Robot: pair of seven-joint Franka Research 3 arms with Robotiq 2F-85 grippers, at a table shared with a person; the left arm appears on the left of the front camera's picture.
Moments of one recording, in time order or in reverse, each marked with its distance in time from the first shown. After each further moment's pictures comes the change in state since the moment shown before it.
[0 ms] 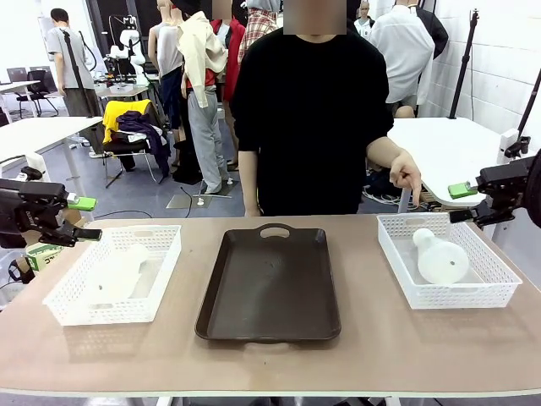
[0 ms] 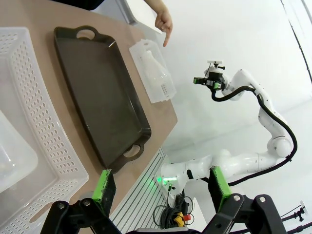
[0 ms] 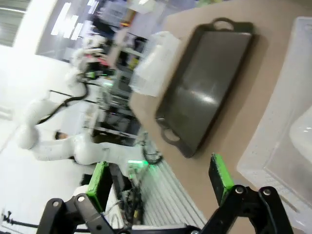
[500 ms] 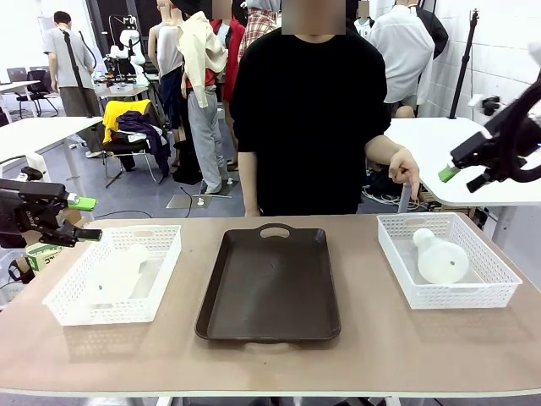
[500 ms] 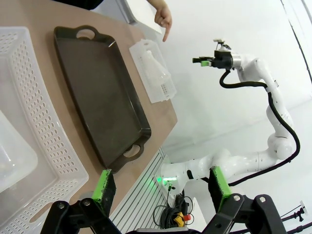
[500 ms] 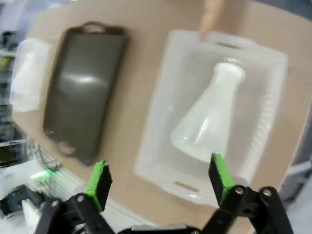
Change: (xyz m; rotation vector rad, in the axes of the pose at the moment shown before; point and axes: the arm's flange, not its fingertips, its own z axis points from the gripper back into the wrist) left arm 0.000 0.000 -0.001 0.000 0.001 0.001; right arm 0.111 0.037 -0.019 -0.742 0.202 0.017
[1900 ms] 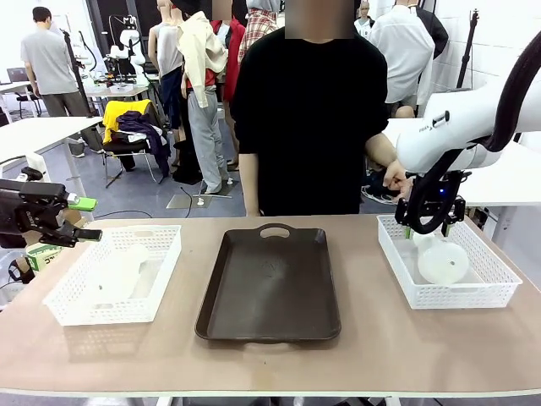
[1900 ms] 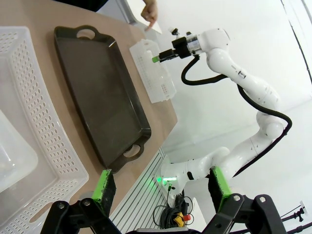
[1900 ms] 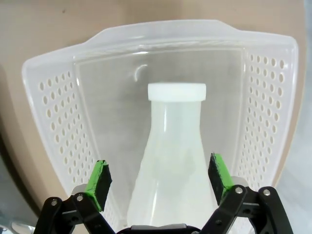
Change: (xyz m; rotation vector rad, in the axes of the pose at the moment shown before) left arm 0.000 0.001 0.000 0.000 -0.001 0.002; right arm 0.059 -0.013 -0.184 -0.431 0.268 -0.262
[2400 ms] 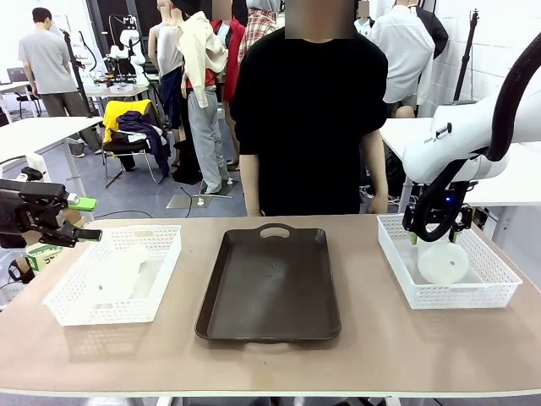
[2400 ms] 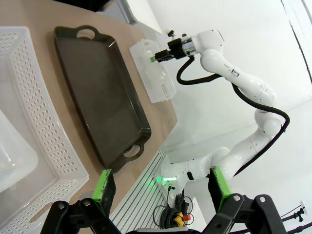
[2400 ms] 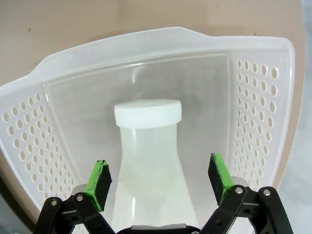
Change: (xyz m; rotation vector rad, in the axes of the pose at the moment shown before) left arm 0.000 0.000 0.000 0.000 0.000 0.000; right arm 0.007 -0.022 -0.024 -0.010 -0.003 -0.046
